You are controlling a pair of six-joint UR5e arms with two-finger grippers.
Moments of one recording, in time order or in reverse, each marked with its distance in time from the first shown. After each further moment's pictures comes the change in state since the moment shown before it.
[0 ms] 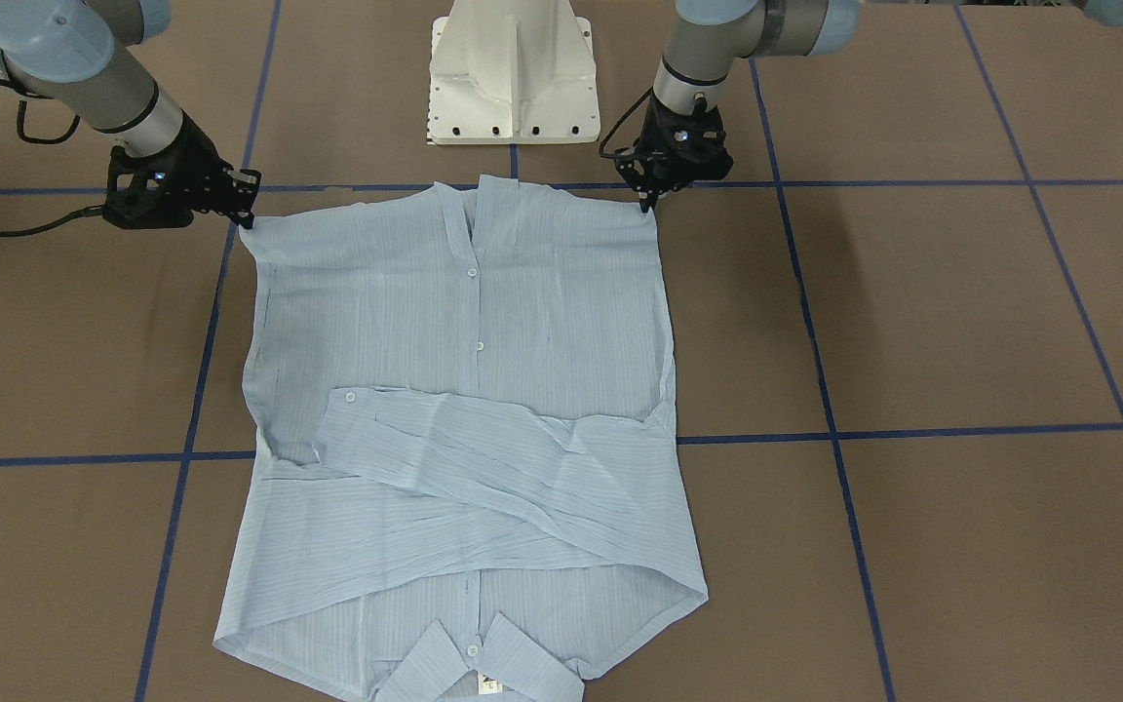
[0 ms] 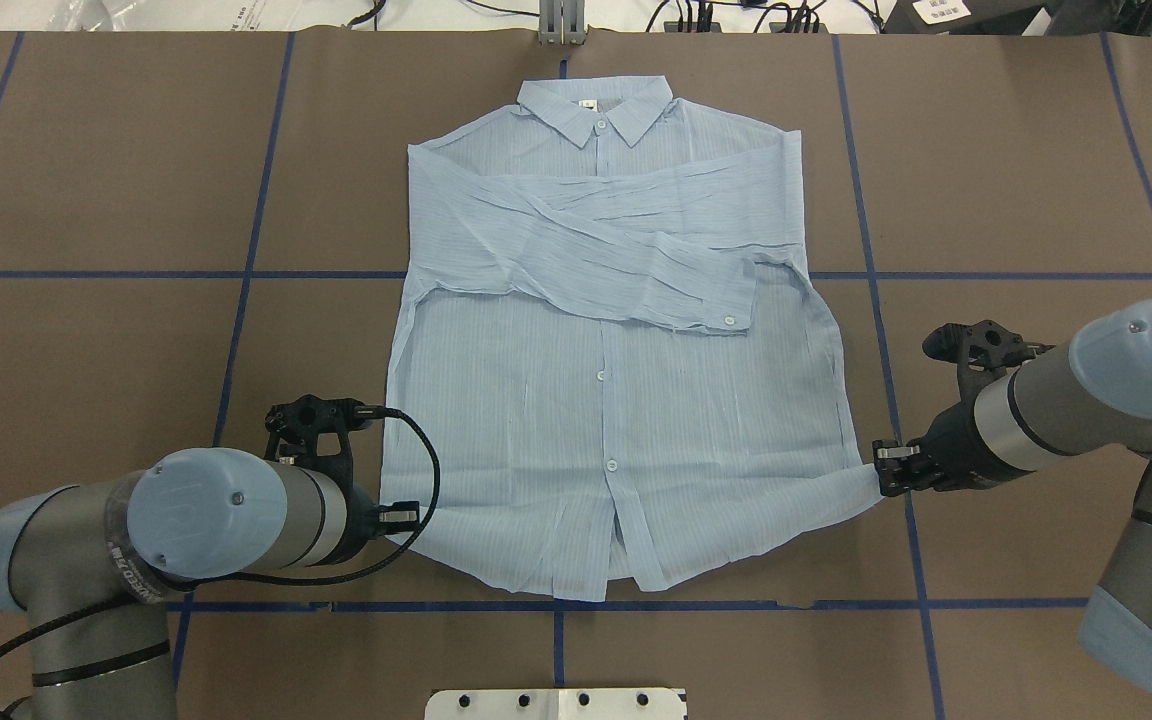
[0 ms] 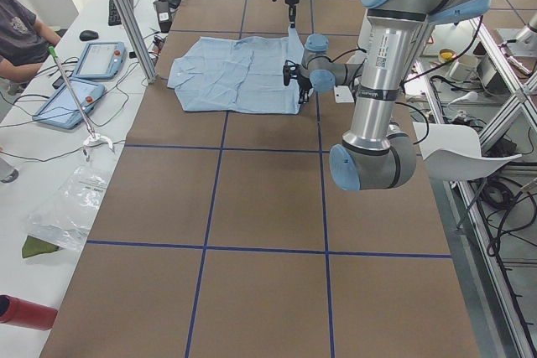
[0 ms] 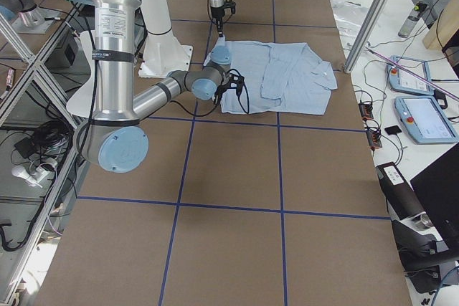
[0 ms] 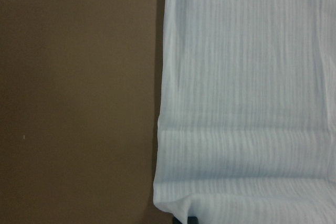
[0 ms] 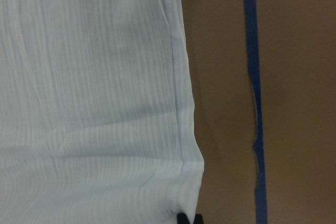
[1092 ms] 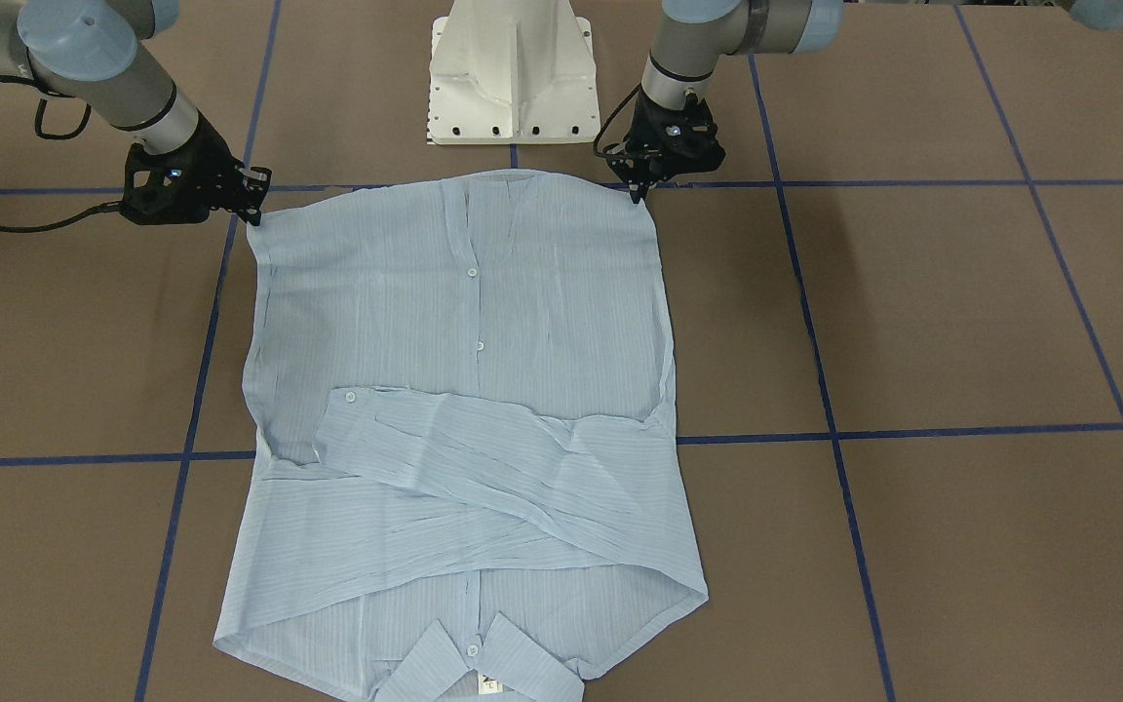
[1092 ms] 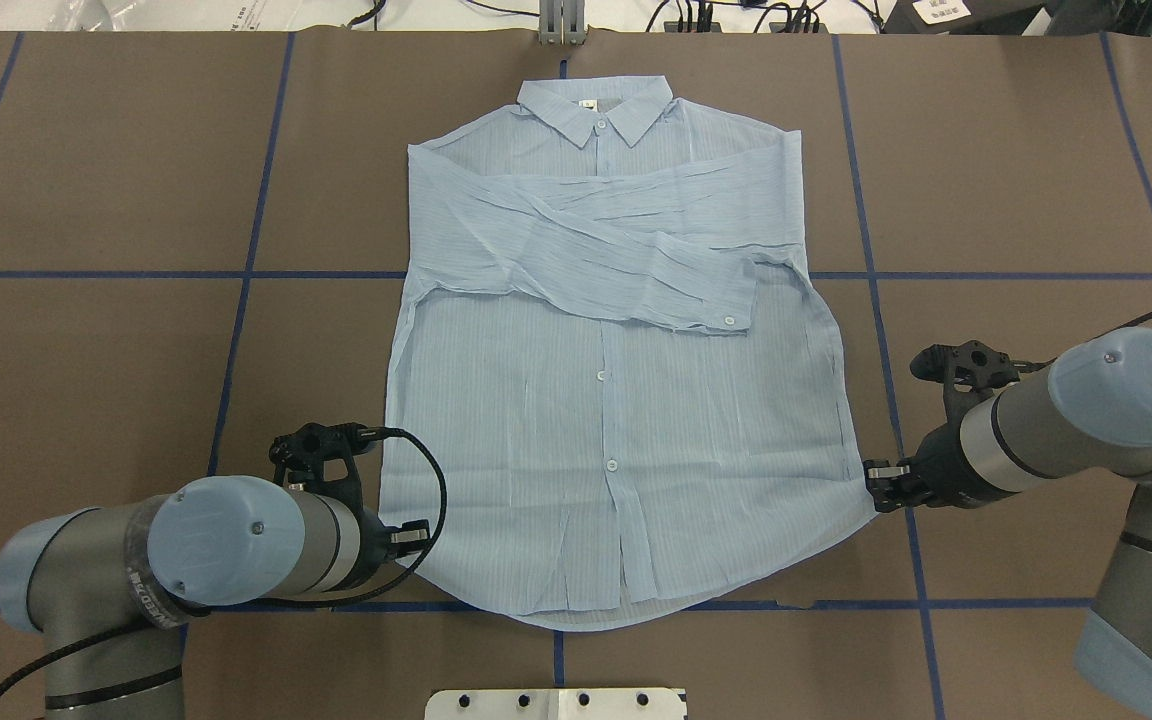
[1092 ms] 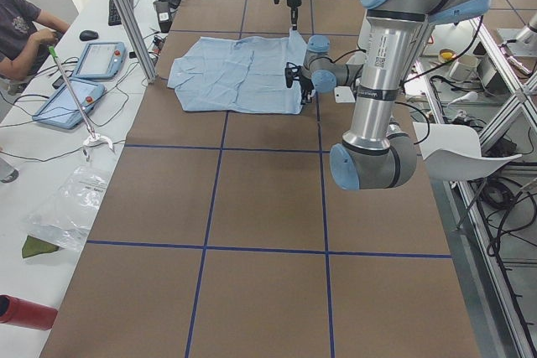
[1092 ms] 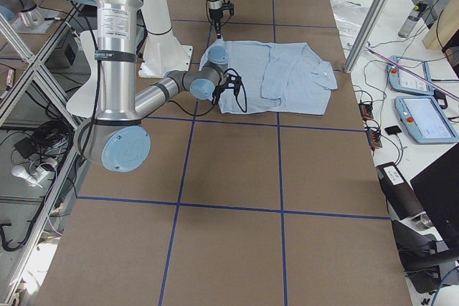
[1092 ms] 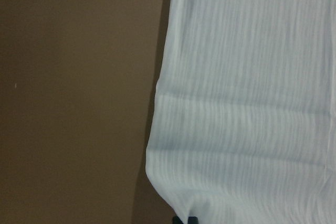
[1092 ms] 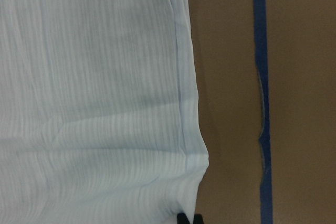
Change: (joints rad) left arm 0.011 -0.003 0.023 0.004 0.010 -0.052; right arm -0.035 0.000 -0.001 0.000 -0.036 0.007
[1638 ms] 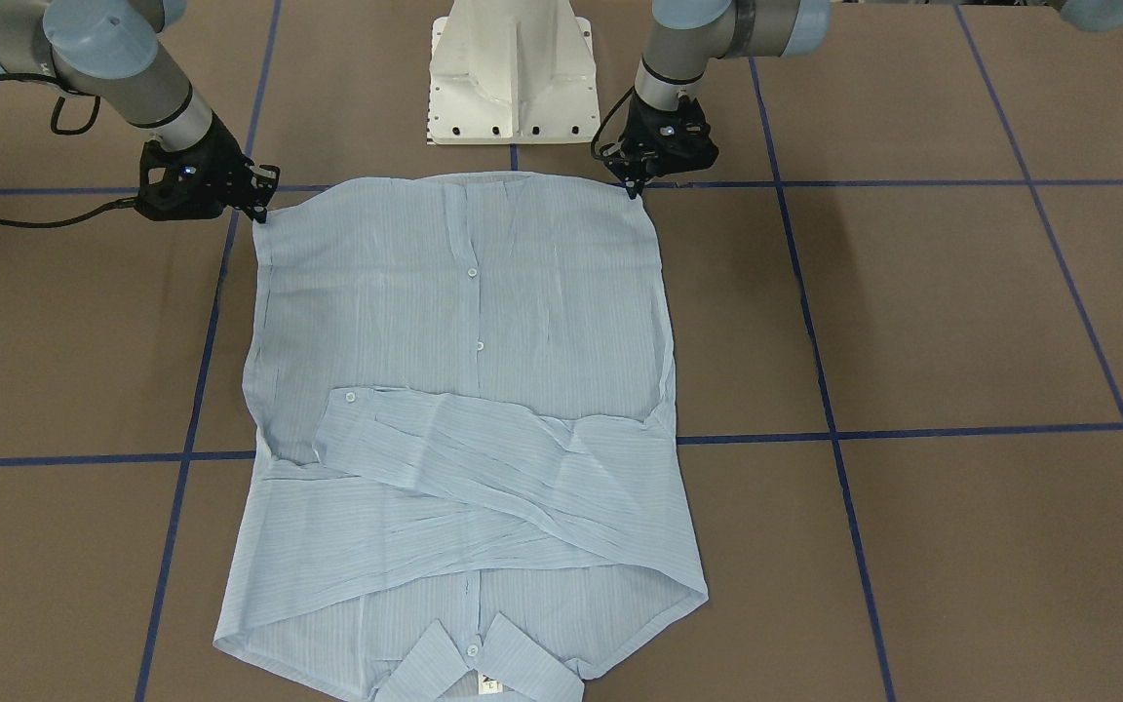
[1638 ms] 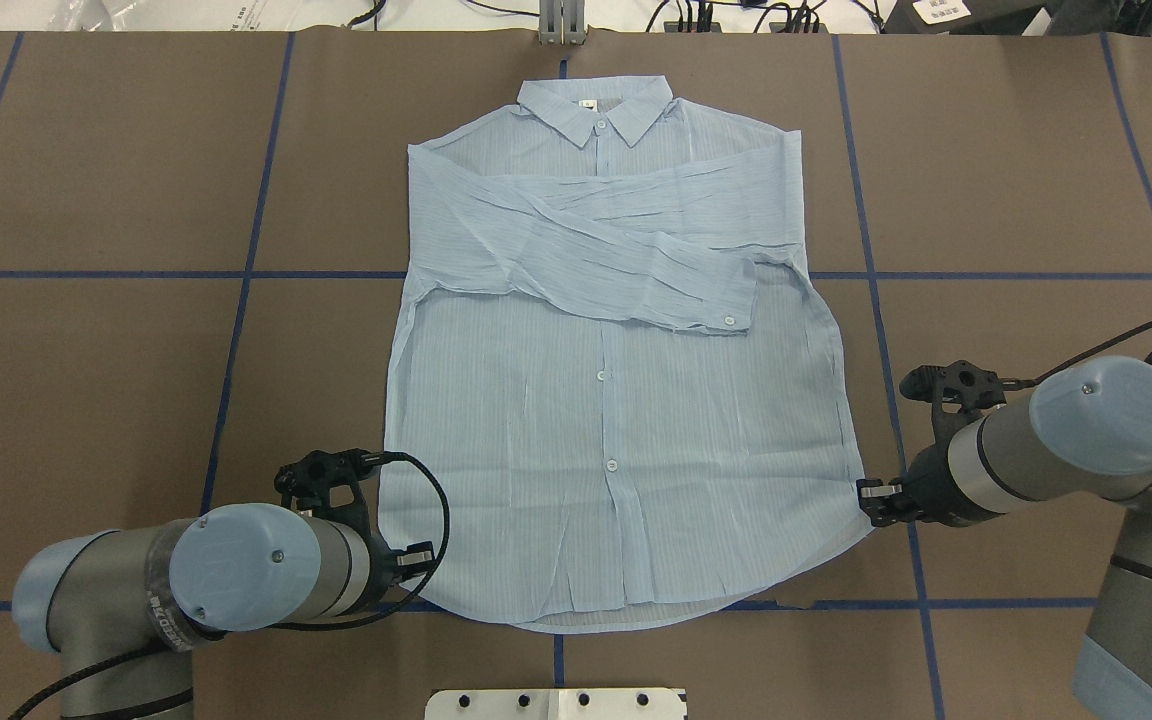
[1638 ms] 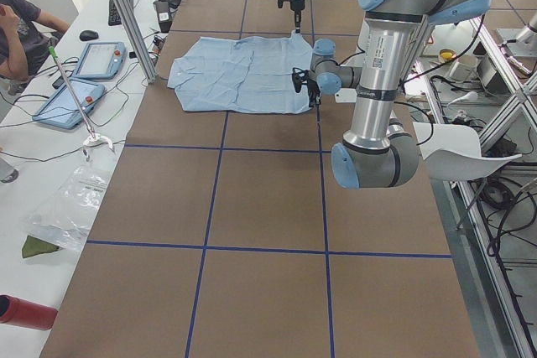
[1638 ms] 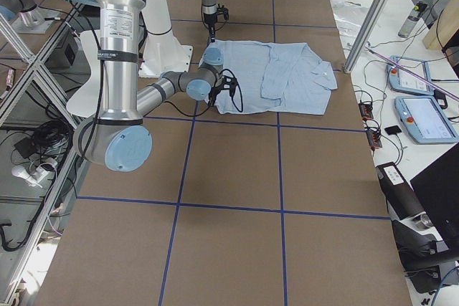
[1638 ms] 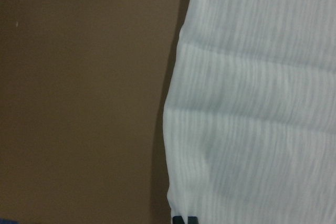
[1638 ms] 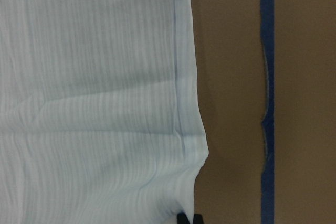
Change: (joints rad) left arm 0.060 -0.007 0.014 -0.005 0.002 -0.142; right arm -0.047 -0.013 0.000 -0.001 -0.042 0.007
